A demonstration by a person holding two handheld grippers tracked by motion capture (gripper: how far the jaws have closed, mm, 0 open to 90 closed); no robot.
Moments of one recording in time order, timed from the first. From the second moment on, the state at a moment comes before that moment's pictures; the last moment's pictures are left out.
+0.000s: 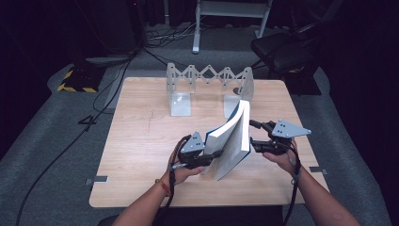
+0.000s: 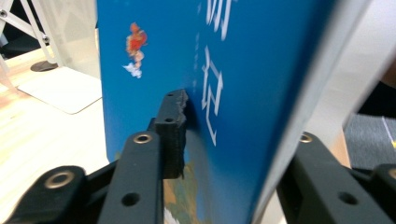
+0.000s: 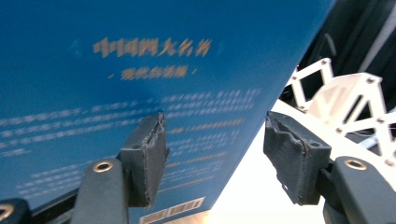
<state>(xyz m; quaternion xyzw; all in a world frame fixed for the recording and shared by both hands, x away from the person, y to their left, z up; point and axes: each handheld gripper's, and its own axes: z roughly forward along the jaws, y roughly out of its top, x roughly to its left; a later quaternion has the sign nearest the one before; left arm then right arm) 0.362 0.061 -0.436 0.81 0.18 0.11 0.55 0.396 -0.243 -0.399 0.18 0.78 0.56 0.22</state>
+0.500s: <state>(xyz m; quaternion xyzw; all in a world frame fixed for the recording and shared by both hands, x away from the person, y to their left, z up) 0.319 0.065 -0.437 0.82 0.18 0.14 0.52 0.376 -0.200 -0.420 0.11 0.82 0.53 0.18</state>
